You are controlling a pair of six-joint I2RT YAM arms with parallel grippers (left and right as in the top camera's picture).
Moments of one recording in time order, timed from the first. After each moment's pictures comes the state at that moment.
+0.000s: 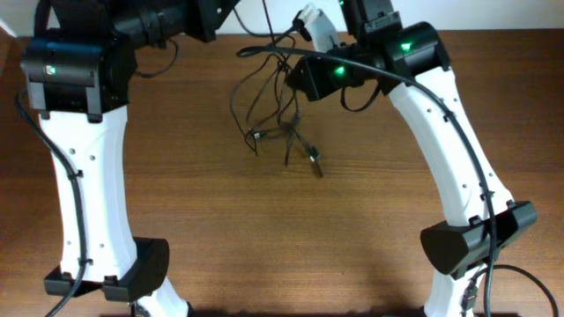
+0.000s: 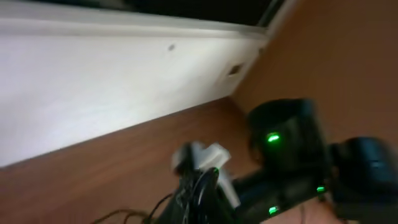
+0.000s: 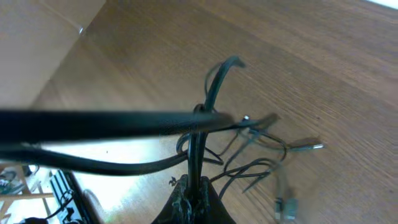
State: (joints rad) left arm -0.11 1.85 2.58 -1.09 0.71 -0.18; right arm 0.39 2.01 2.29 -1.20 -0.56 -0.02
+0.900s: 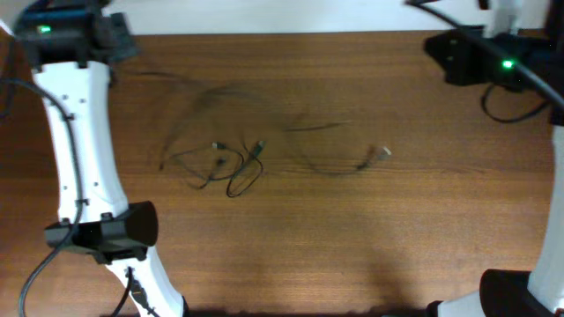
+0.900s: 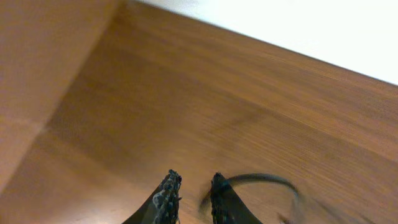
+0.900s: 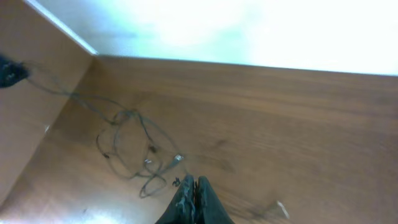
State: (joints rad) left arm 0.11 2.05 2.58 -1.44 -0.34 -0.18; right arm -0.06 1.67 2.29 -1.33 -0.58 0.02
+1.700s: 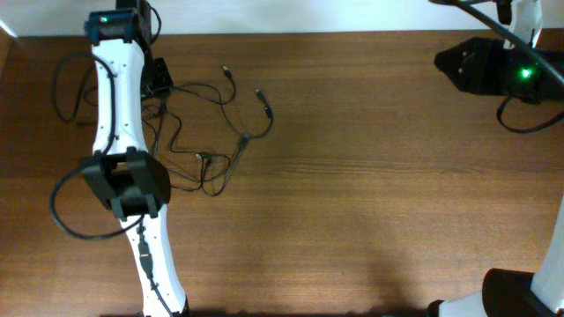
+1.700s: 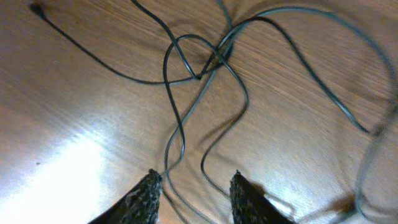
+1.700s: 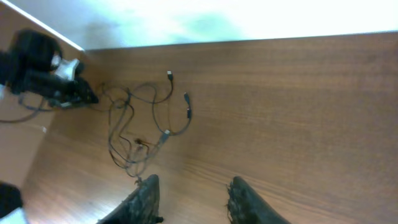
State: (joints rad) left arm 0.10 2.44 2.58 -1.59 -0.19 -0.30; right arm -0.11 1.67 2.29 -1.44 -0.58 0.03
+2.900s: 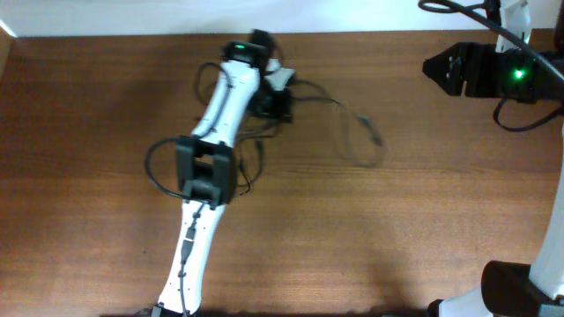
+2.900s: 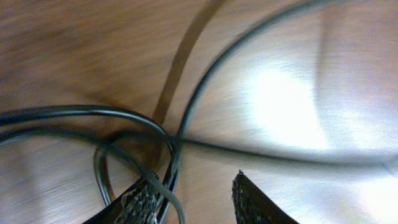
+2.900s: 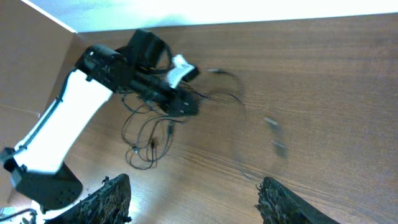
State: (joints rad) left arm -0.31 2.76 2.70 -1.41 0.41 0.07; right arm -0.11 1.71 2.29 -1.50 -0.58 -0.02
